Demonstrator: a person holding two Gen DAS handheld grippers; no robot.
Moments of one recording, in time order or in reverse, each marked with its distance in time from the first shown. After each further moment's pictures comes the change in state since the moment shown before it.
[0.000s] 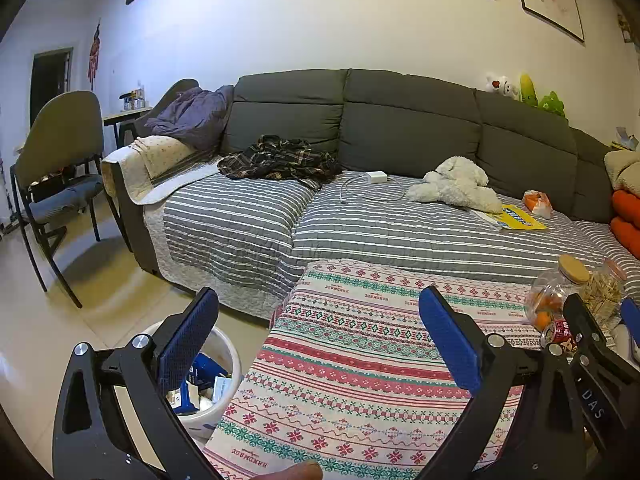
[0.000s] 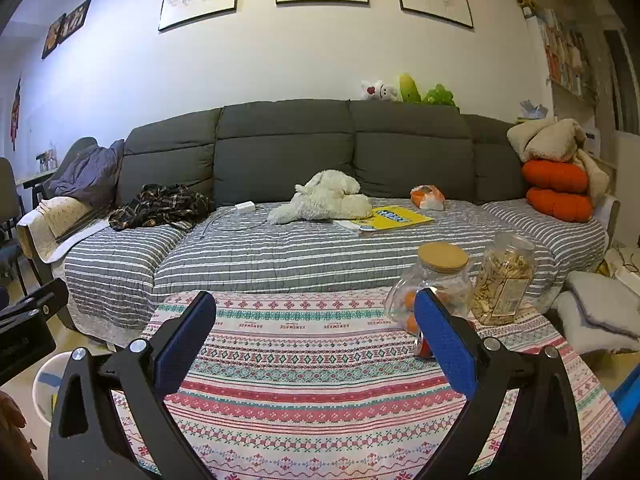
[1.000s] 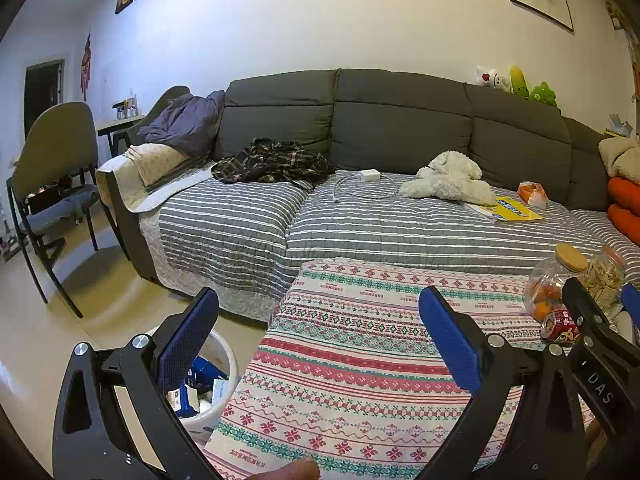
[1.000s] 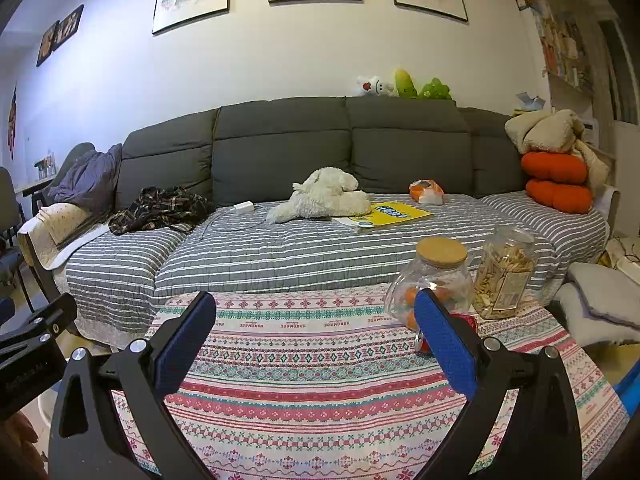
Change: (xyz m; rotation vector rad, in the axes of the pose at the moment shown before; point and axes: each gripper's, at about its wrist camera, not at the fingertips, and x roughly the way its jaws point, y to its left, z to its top) left arm 0.000 -0.012 -0.003 0.042 -0.006 -0.006; right arm 0.002 -0.004 0.001 0.034 0.016 0.004
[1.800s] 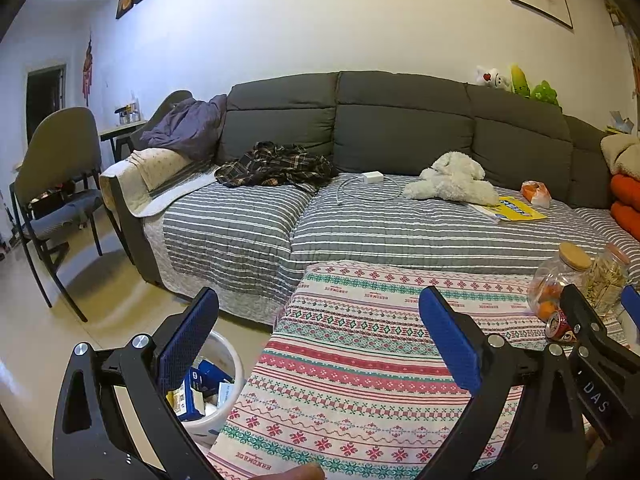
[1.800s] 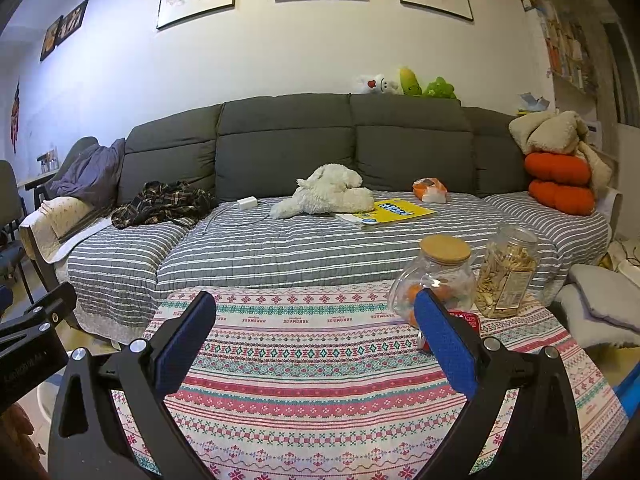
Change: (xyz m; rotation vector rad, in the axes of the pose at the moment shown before) left arm -0.001 0.002 0.002 0.010 -0.009 0.013; right arm -0.001 0.003 -0.003 -0.016 0.008 0.008
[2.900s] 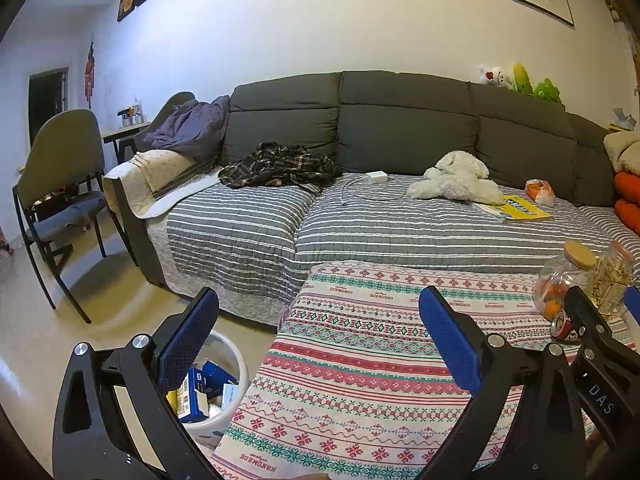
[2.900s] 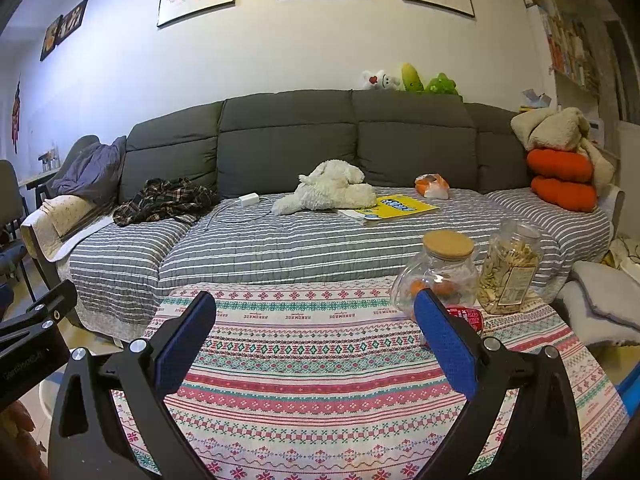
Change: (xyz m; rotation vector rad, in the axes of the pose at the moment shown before) left arm 0.001 0.000 -0.003 0.008 -0.011 0.011; right arm 0.003 -0.001 -0.004 0.001 0.014 0.012
